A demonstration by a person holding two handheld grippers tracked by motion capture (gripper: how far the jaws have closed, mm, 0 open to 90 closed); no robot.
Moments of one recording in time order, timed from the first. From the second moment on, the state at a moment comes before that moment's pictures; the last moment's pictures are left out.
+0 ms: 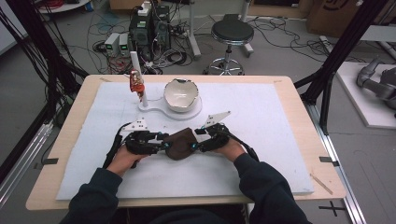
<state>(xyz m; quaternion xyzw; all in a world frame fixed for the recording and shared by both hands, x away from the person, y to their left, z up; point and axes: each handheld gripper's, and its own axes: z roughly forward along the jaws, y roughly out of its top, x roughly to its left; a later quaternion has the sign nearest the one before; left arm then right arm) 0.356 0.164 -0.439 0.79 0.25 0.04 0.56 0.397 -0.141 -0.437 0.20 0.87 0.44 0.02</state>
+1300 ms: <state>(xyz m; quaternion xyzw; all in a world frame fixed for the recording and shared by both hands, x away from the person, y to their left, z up) 0.357 0.191 -0.422 0.73 0.34 0.09 0.59 0.395 -0.143 -0.425 0.15 0.85 0.51 -0.08</state>
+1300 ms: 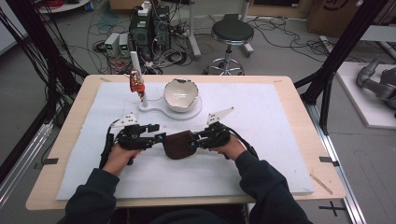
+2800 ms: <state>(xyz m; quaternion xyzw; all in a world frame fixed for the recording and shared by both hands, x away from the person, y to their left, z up) 0.351 0.285 -0.418 0.65 0.44 0.20 0.58 0.508 -0.136 -0.341 0.18 0.82 0.54 0.10</state>
